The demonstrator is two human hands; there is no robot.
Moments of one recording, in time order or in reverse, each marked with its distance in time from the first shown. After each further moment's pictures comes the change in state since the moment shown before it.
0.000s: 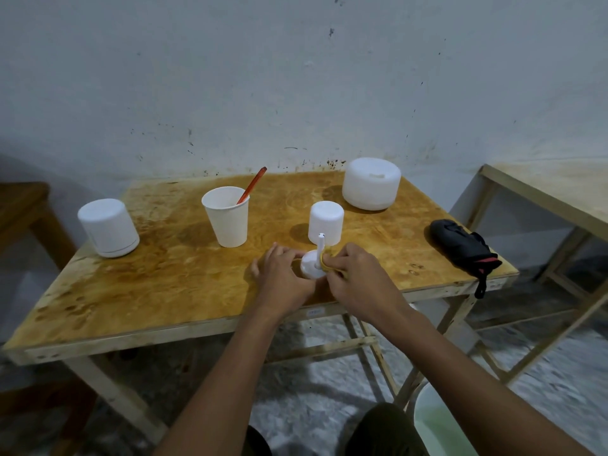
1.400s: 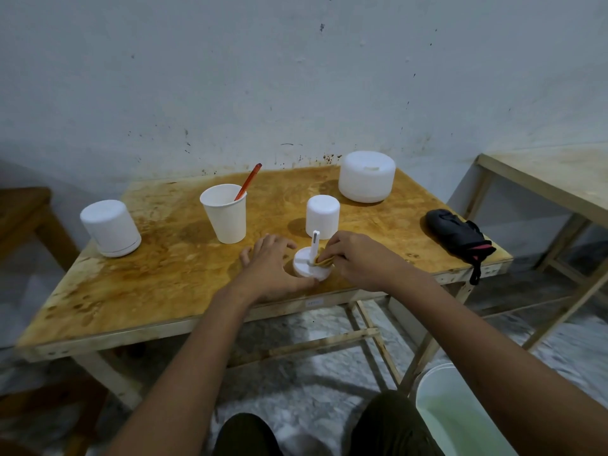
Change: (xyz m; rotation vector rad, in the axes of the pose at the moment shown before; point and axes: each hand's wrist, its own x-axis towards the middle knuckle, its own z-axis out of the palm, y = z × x) left_hand 0.005 -0.005 -0.036 0.271 -0.240 0.110; right_hand 0.021 0.007 -0.028 -0.150 -0.340 -0.068
